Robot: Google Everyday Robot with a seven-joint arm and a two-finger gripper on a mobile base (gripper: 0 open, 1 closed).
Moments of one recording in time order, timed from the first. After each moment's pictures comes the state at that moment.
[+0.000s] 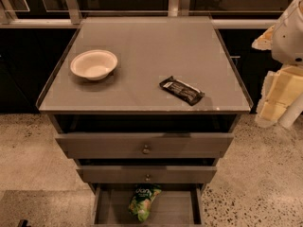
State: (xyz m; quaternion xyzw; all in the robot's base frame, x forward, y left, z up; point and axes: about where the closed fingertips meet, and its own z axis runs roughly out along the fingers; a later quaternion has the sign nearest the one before) arm 0.438 -0.217 0.976 -0.60 0.78 -0.03 0.16
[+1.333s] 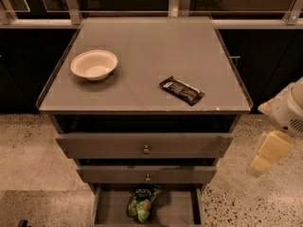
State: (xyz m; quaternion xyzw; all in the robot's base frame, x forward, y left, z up) arm 0.406 -0.253 0.842 -0.50 0.85 0.05 0.14
